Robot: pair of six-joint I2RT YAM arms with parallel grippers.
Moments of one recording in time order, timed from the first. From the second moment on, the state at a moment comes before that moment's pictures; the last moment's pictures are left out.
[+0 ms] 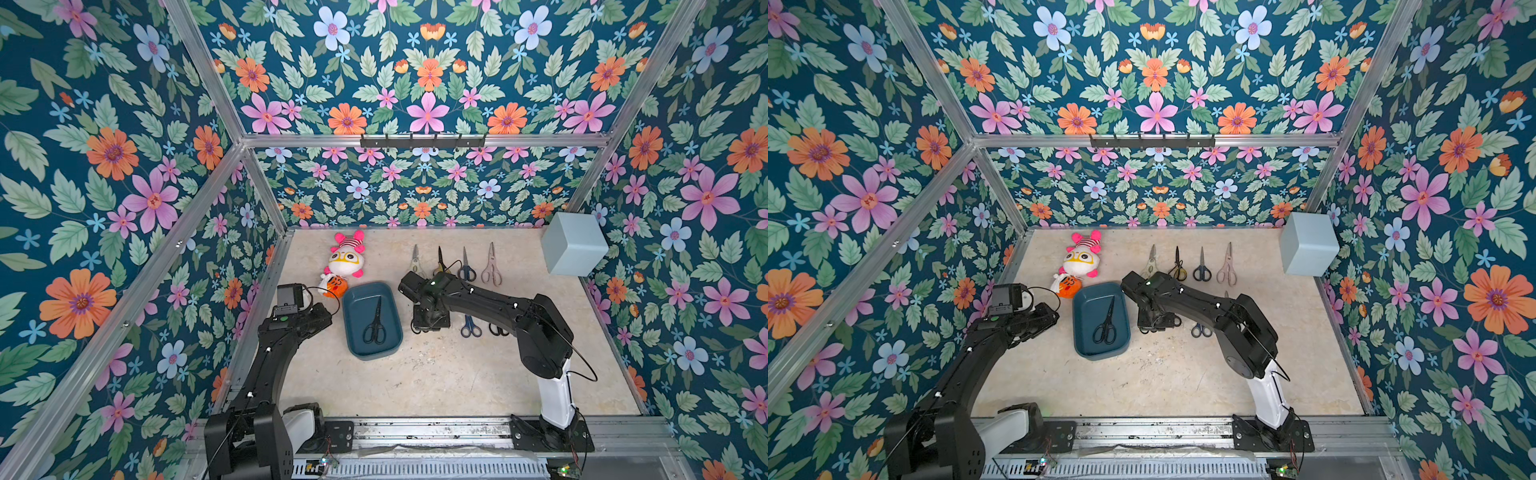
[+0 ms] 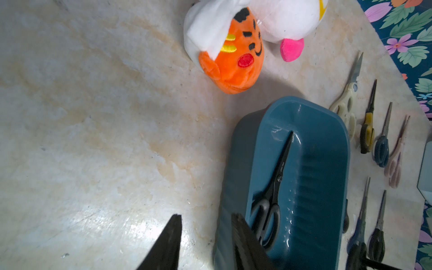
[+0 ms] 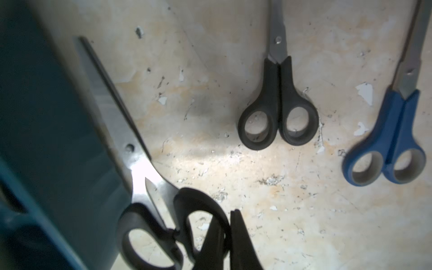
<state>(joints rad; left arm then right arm) 0.09 1.12 0.70 -0.56 0.25 -0.43 0.91 2.04 1.63 -1.04 0.08 0.90</state>
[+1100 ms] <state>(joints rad) 0.09 1.08 0.66 -0.58 0.19 -0.42 0.91 2.17 1.94 -1.06 0.14 0.91</state>
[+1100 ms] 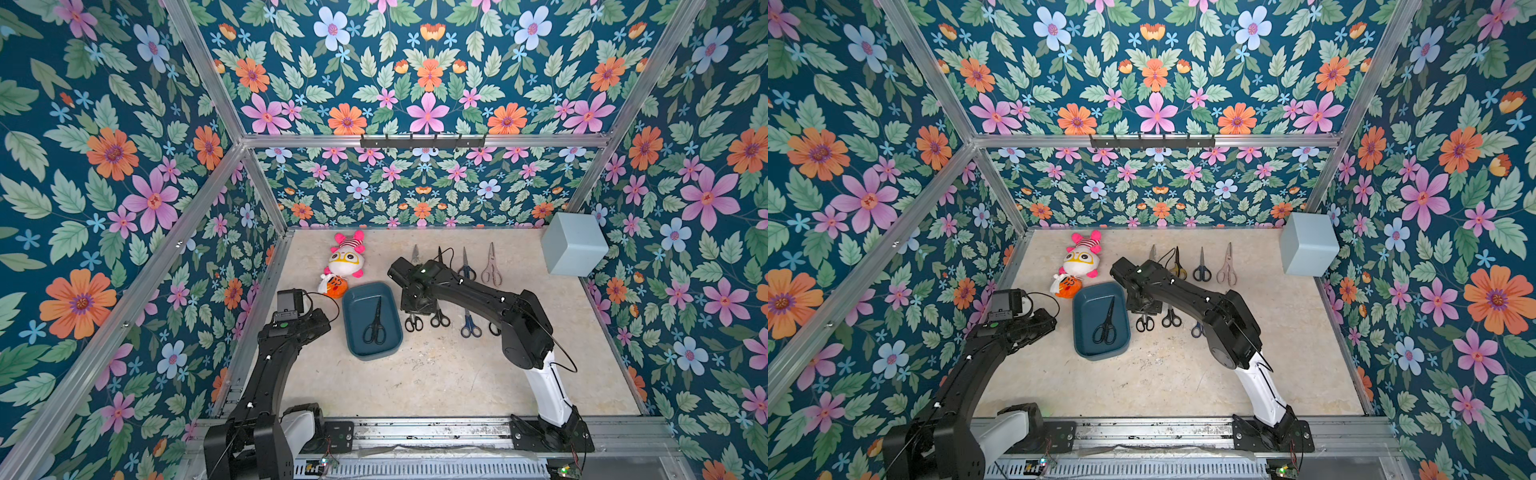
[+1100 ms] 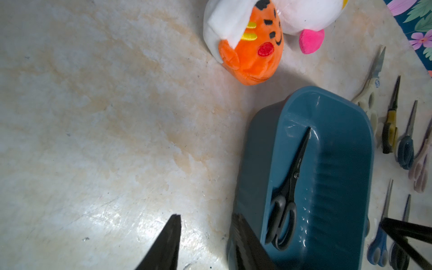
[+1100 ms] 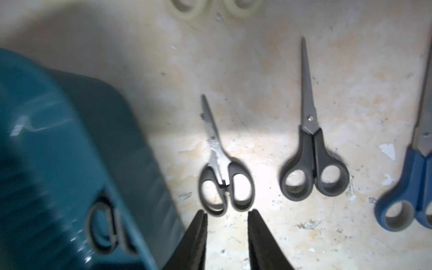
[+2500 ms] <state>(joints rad) 0.10 1.10 0.71 -0.54 0.17 -0.49 1.04 2.59 2.41 -1.15 -0.11 0.85</state>
